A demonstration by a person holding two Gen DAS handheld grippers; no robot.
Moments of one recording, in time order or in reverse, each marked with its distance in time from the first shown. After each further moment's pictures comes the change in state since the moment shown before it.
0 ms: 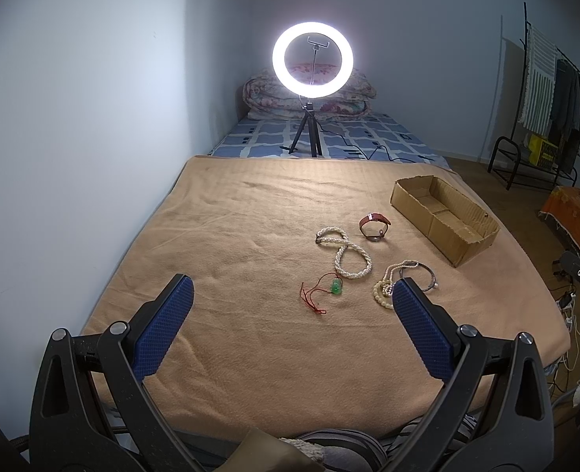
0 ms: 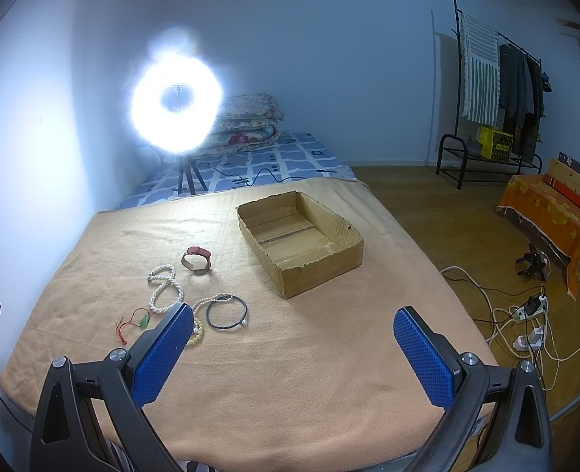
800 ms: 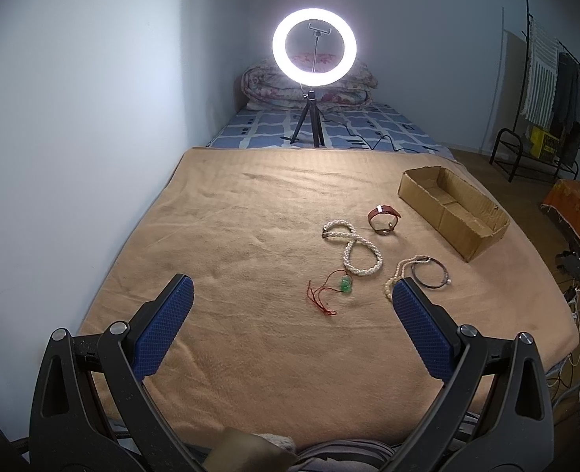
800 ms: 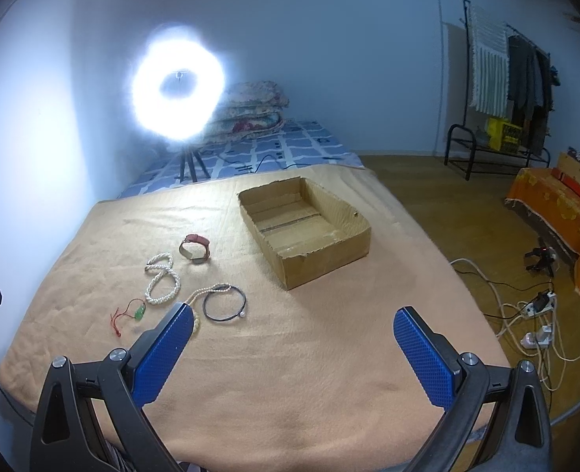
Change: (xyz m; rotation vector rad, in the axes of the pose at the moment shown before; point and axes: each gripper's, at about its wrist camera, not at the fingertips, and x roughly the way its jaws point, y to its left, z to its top) left arm 0.035 0.013 -0.004 0.006 0.030 -0.004; right arm 0.028 -0.005 -0.007 -0.009 0.050 0.040
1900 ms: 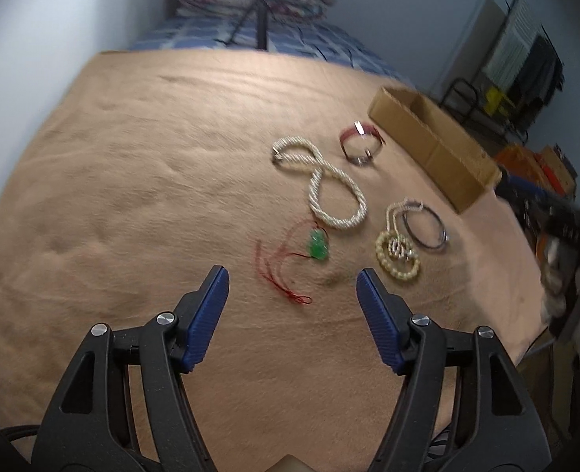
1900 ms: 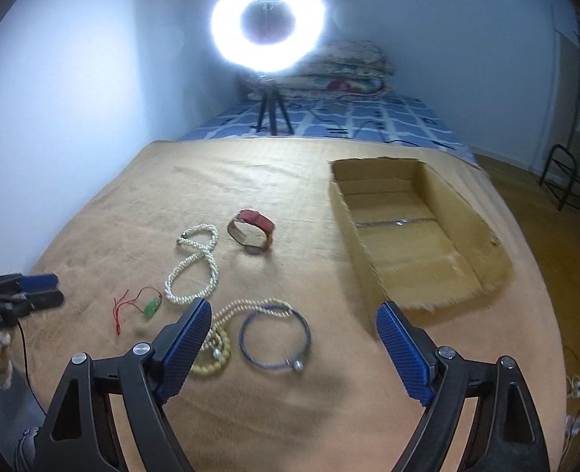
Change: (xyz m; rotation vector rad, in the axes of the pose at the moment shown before) left arm 0.173 0.000 -0.017 0.008 0.330 -0.317; right arm 0.157 0.057 0.037 -0.244 0.129 0.269
